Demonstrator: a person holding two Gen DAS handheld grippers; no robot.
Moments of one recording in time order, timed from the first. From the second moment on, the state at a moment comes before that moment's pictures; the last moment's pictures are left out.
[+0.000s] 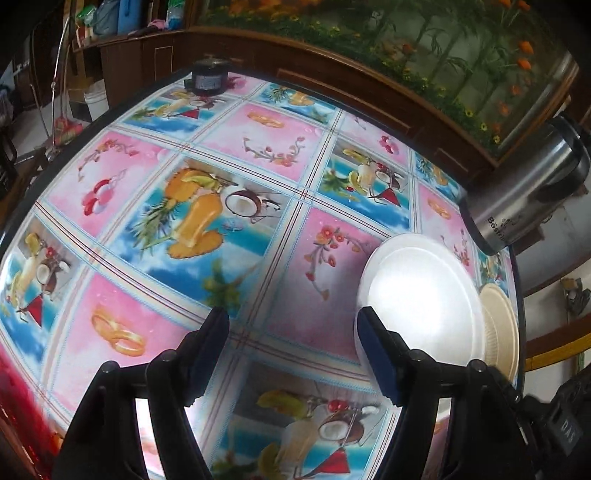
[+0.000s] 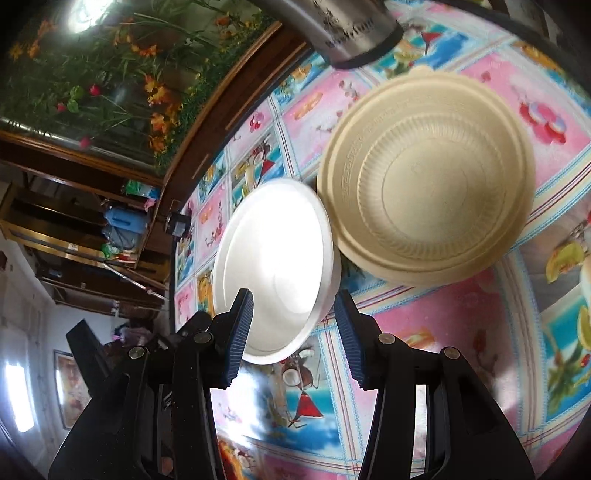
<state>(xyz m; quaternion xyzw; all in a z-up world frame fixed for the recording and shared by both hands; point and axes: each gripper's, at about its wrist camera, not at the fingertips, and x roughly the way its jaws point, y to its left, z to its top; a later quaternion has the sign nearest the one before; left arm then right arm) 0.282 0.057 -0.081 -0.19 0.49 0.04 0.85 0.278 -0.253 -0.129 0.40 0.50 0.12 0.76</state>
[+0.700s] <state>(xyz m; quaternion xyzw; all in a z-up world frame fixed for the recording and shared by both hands) 0.283 0.031 -0.097 -0.19 0.50 -0.01 0.85 0.276 -0.246 -0.142 0.42 0.48 0.13 0.75</state>
